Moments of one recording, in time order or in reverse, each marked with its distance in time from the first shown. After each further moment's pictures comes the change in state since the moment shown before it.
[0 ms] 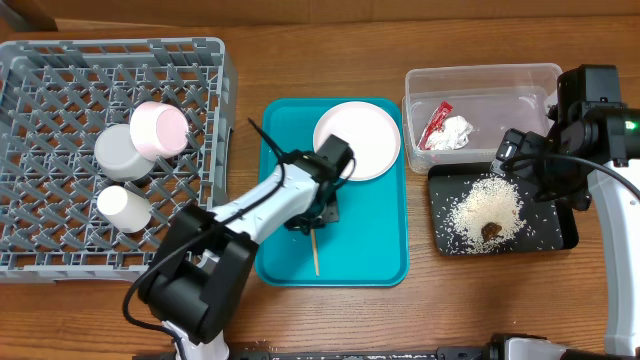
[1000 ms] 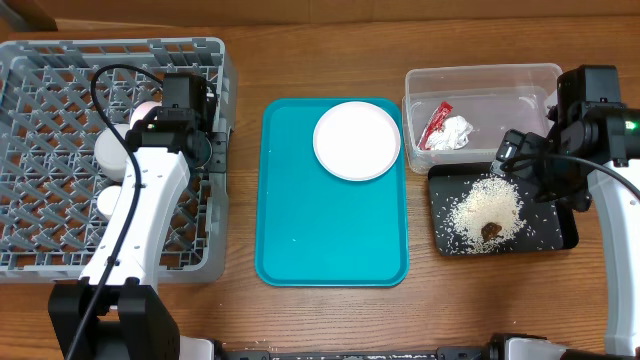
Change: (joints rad) left arm 0.541 -0.282 0.105 -0.020 -0.138 0.709; right arm 0.000 0.000 0.000 -0.005 0.000 0.000
